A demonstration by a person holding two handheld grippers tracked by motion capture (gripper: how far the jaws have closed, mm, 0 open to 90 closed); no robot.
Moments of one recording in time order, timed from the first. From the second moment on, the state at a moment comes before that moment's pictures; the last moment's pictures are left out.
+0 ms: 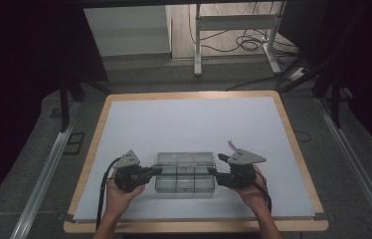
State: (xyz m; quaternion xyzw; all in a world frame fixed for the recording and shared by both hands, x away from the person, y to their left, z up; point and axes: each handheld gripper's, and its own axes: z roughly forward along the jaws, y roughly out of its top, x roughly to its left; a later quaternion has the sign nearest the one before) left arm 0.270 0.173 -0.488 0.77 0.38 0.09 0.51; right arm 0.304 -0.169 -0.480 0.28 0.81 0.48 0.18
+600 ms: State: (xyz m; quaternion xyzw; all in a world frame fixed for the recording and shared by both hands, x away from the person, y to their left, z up) left arm 0.270 0.173 -0.488 0.77 0.38 0.09 0.51; right arm 0.309 -0.151 -0.477 0.24 0.82 0.49 0.20
